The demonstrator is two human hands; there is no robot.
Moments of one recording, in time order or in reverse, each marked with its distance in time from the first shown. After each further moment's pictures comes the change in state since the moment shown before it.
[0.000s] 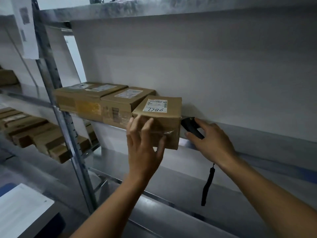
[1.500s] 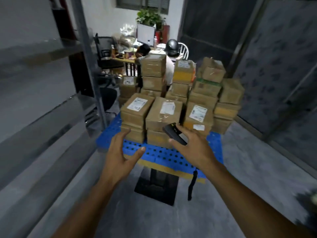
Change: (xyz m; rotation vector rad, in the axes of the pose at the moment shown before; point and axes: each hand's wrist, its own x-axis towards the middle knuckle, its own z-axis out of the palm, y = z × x) left_hand -0.406 0.537 -0.074 -1.397 -1.479 0.346; right_hand -0.762 0.094 -0.283 -0.352 0.700 1.376
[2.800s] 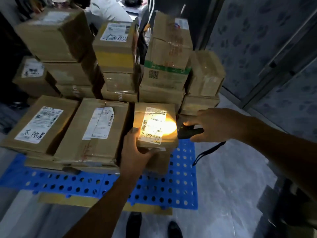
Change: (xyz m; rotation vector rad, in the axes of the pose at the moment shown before) left_hand 0.203 -0.051 0.372 0.002 -0.188 -0.205; right_hand 0.268 0.254 -0.174 -0.738 -0.555 -0.129
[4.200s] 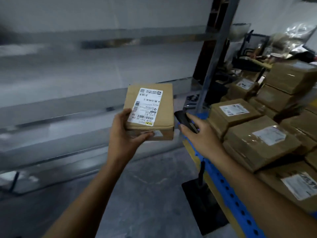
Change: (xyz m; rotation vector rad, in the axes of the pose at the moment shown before) left_hand -0.376 0.019 -0.329 0.173 1.118 -0.172; right_hand -0.052 -0.452 0.022 0.930 0.204 -0.814
